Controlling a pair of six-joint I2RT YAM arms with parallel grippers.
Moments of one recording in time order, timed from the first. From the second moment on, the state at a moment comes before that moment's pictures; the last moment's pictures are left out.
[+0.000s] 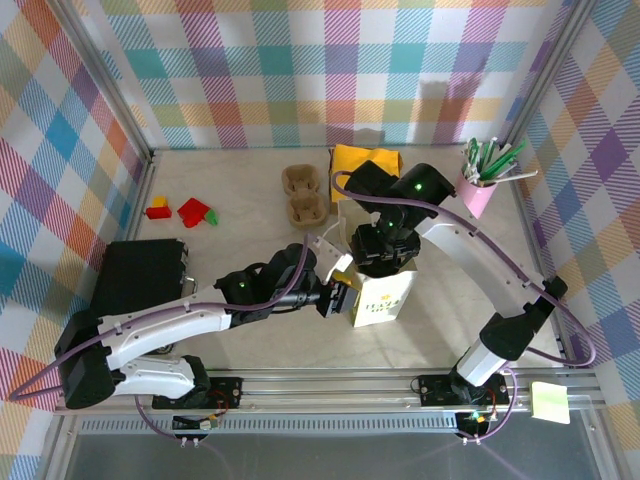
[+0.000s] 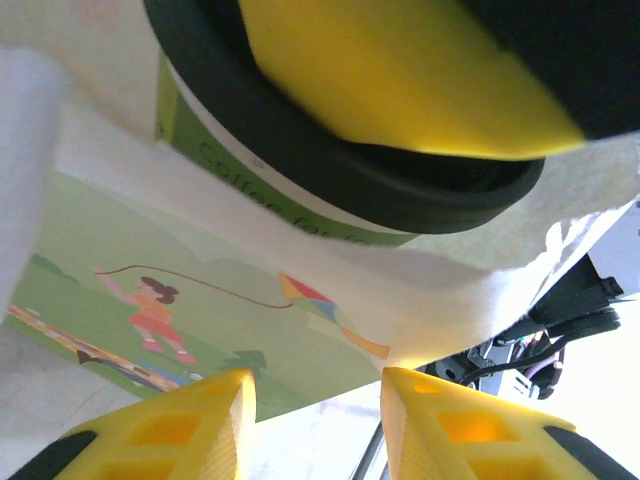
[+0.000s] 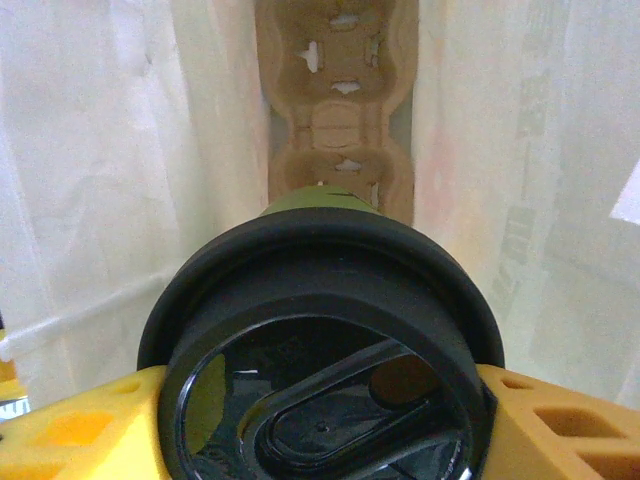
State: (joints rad) left arm -1.05 1.21 0.92 -0.24 0.15 -0.39; right arm 0.82 1.62 1.93 -1.69 0.08 0.60
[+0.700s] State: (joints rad) left arm -0.93 1.00 1.00 -0.48 -0.08 -0.29; right arm 0.80 1.61 1.88 -1.69 0.07 0.59
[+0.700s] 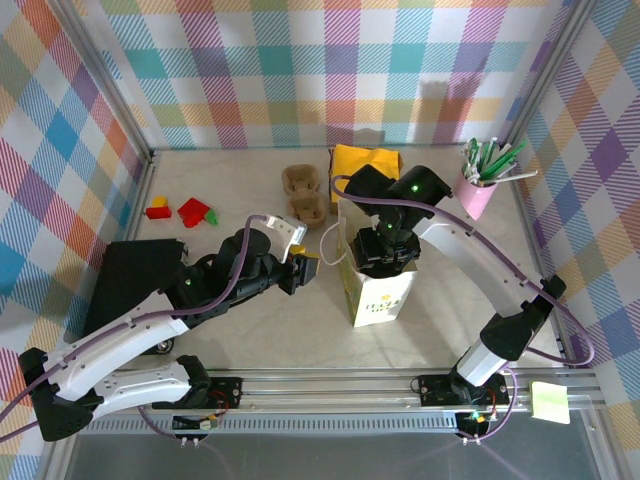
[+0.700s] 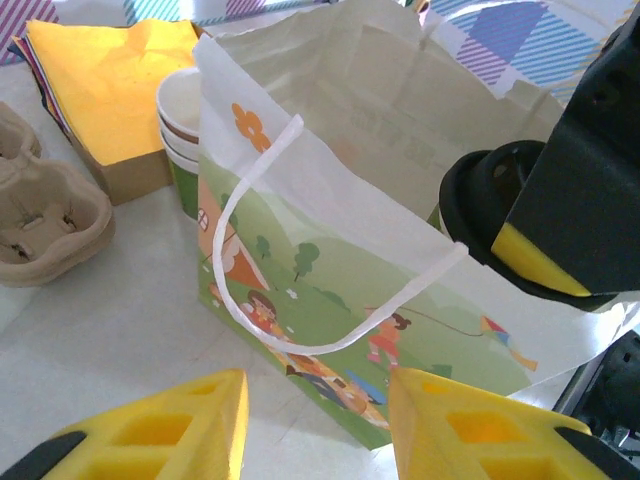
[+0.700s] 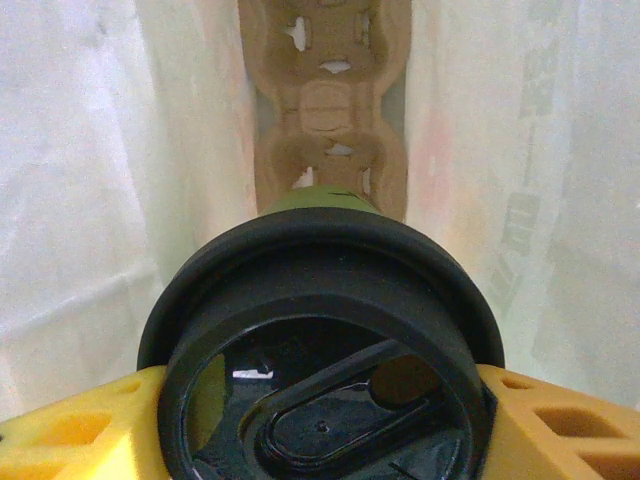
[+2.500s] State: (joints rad) left arm -0.93 1.01 1.00 -0.48 -0.07 -0.28; right arm 0.70 1.72 1.72 -1.54 -0.03 0.44
